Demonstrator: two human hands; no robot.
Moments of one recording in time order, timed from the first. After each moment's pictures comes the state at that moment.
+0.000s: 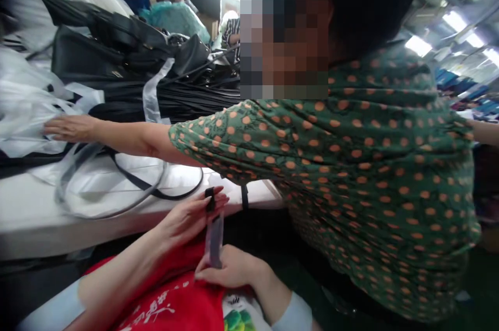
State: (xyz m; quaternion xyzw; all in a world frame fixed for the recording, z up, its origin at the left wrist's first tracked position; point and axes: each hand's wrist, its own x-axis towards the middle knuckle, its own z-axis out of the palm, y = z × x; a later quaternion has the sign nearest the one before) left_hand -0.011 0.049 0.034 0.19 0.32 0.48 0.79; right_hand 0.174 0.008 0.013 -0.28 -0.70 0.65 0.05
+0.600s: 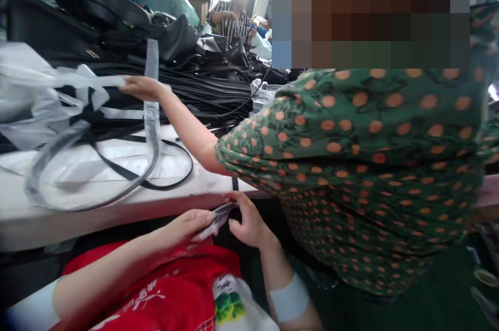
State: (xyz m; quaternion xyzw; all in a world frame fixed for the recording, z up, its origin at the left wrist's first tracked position) left_hand 0.009 0.018 0.028 0.41 0.29 0.28 0.82; right_hand 0.211 0.047 0.033 -0.41 -0.74 0.44 0.29
